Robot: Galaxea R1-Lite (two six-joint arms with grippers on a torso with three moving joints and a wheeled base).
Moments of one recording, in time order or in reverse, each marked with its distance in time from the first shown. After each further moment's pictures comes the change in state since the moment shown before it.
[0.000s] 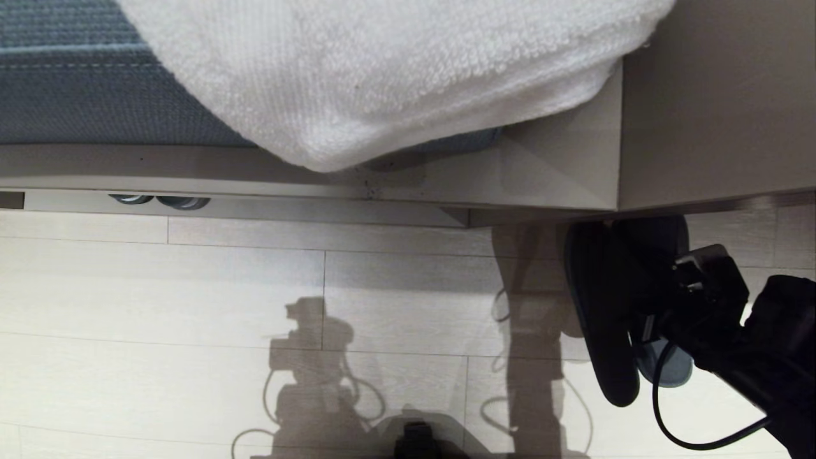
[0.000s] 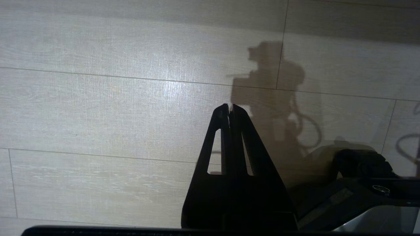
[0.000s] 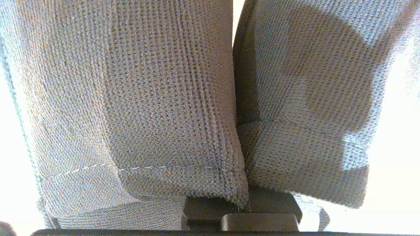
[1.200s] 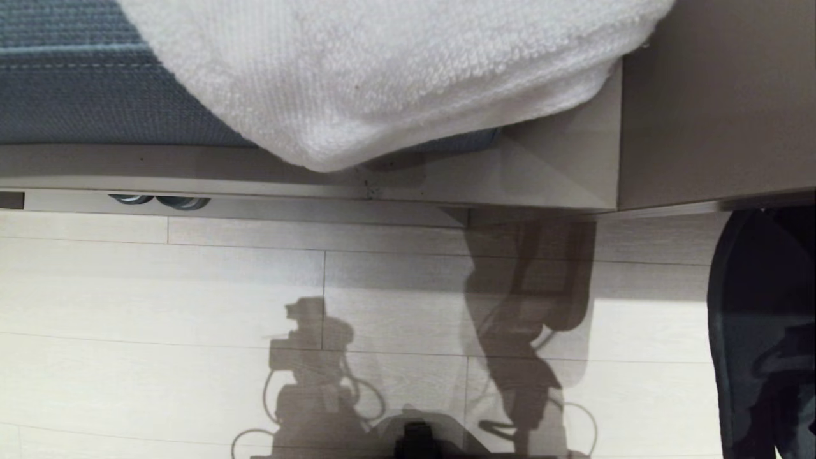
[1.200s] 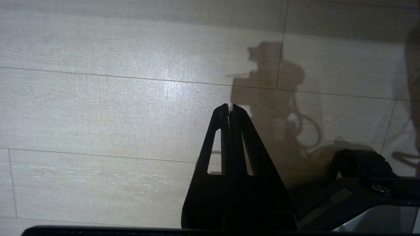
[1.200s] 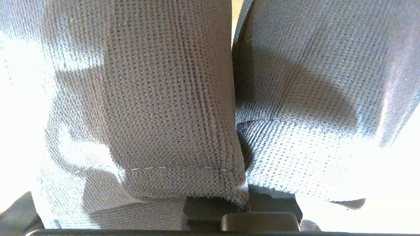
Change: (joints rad) left arm 0.000 -0.001 0.000 0.000 0.000 -0.001; right arm 0.003 -1.017 0.025 0.870 -0.014 0.028
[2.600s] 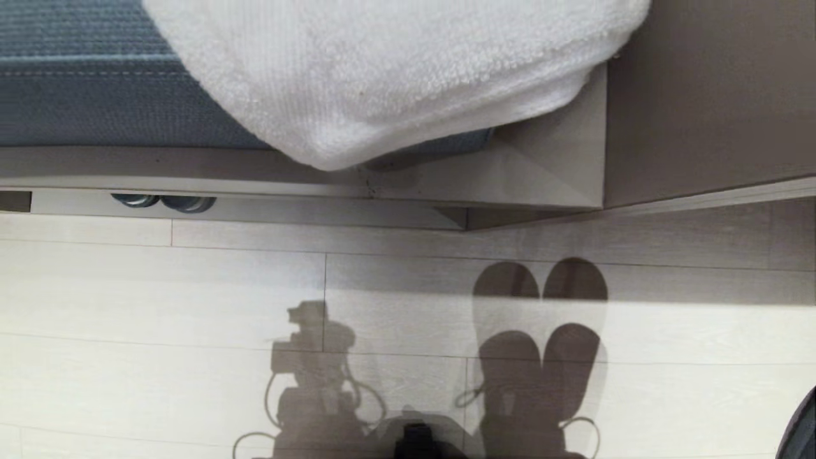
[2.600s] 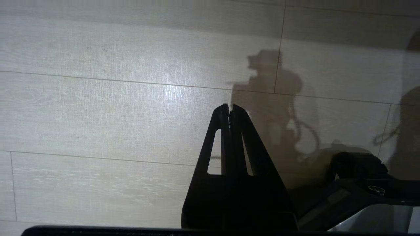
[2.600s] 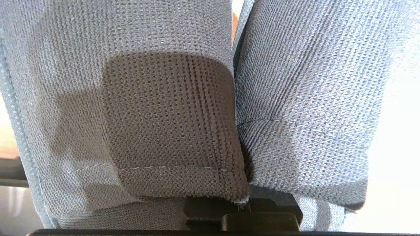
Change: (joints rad) left arm 0.000 0.000 0.000 0.000 0.000 -0.001; right arm -0.021 -0.750 0.211 0.559 -0.077 0.117
